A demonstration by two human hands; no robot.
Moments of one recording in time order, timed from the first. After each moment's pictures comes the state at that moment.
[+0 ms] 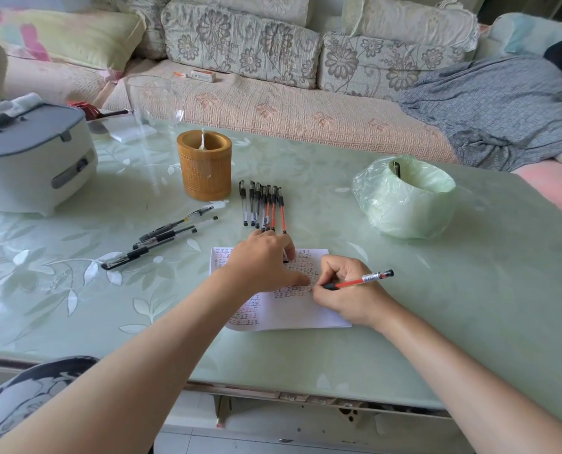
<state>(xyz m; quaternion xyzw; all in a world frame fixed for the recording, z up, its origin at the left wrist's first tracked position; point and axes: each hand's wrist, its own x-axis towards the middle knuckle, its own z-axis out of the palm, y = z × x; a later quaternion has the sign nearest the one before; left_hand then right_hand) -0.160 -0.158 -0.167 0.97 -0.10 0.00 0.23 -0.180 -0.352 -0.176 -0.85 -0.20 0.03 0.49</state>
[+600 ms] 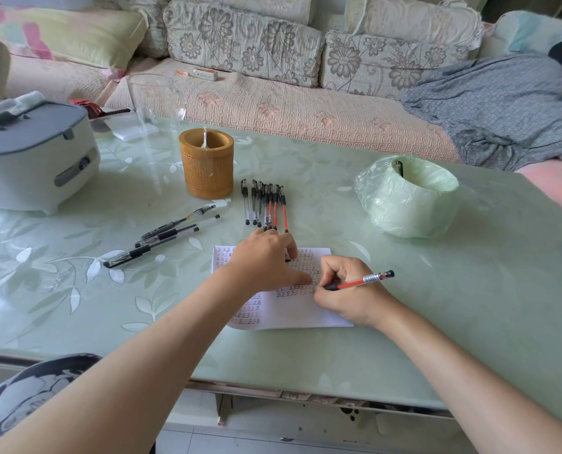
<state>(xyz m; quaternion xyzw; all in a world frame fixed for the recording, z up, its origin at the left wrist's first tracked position) -0.160 -0.158 -0.169 0.97 -0.10 0.00 0.23 -0.180 -0.351 -0.177 -0.85 -0.20 0.05 0.48</state>
